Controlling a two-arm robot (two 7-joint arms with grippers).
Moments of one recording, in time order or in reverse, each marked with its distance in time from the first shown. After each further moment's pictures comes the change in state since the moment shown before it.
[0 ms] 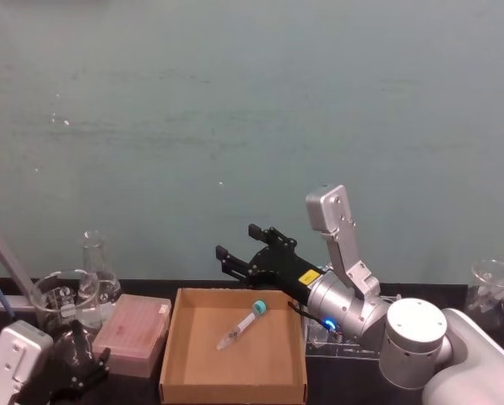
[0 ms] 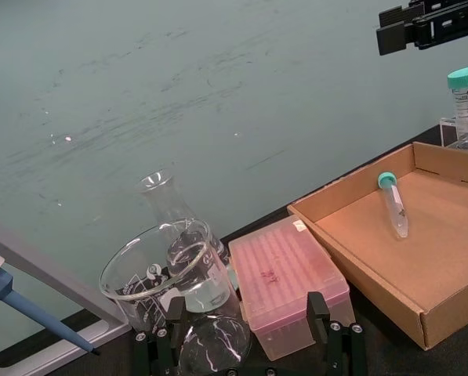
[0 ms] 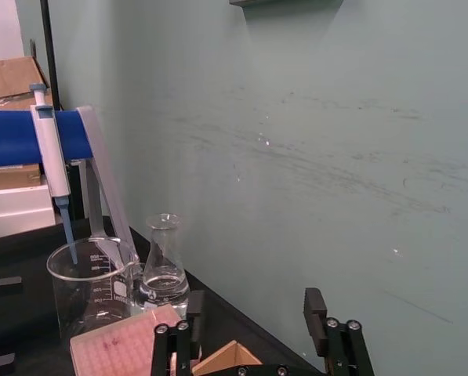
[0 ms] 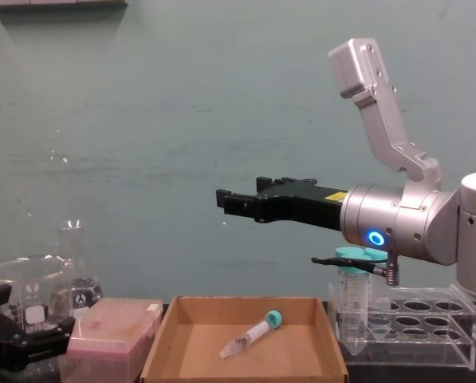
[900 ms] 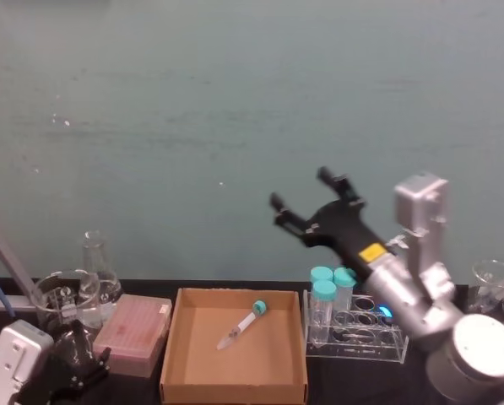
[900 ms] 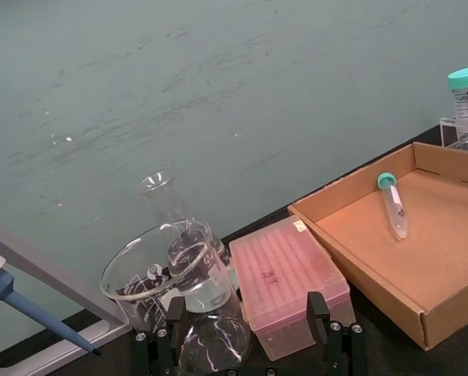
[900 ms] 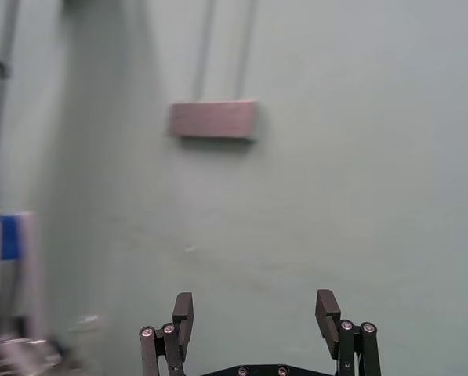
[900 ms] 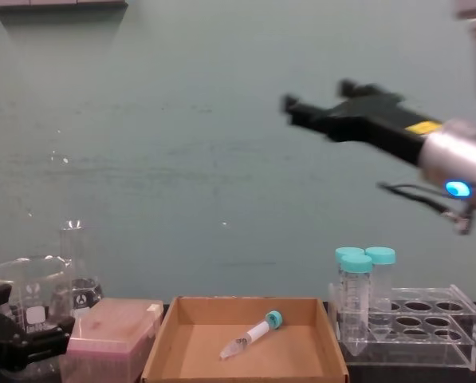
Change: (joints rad) left arm 0.000 0.000 0.000 0.000 0.000 0.000 0.000; right arm -0.175 0.094 0.114 -0.327 -0.025 -0.167 -0.125
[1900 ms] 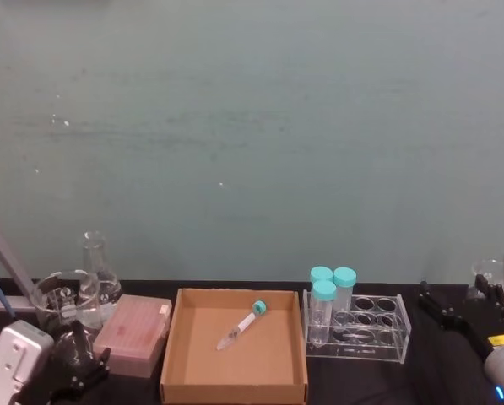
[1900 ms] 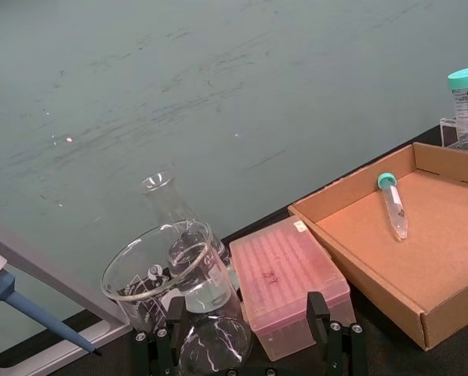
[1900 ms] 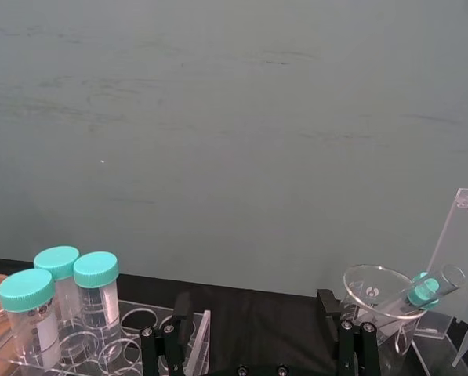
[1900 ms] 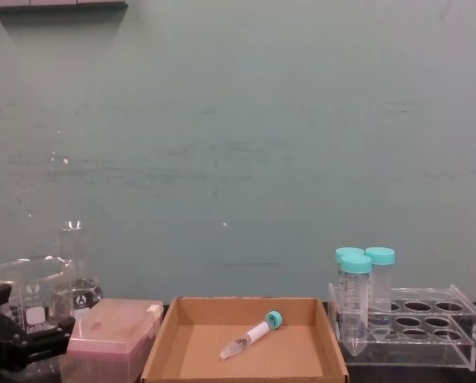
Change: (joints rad) left arm 0.000 0.000 0.000 0.000 0.000 0.000 0.000; right arm -0.311 0.068 0.276 -0.212 -0.112 0.390 -0.305
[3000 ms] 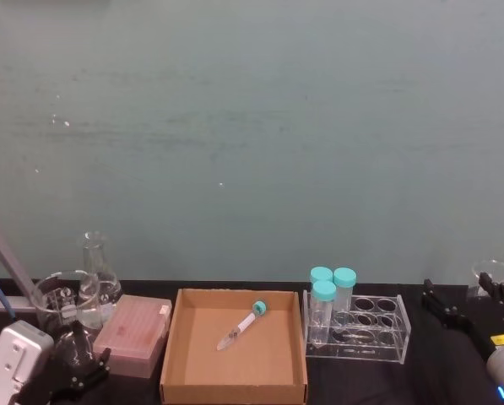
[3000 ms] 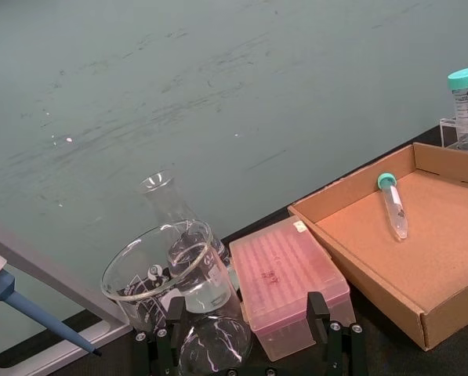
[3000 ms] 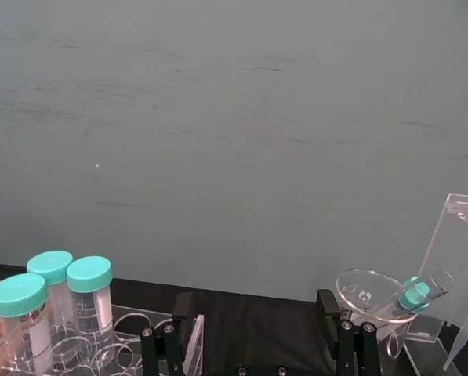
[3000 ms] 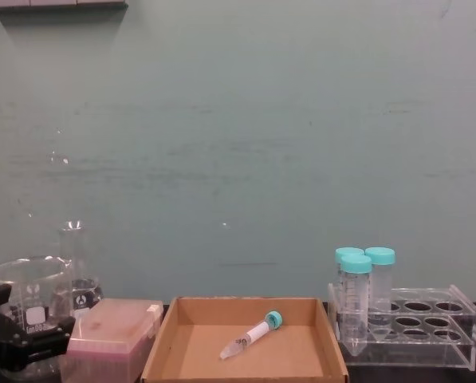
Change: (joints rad) left arm 0.000 0.000 0.000 0.000 0.000 0.000 0.000; right arm -0.002 0.002 0.000 -0.002 -0.006 -0.014 -0.013
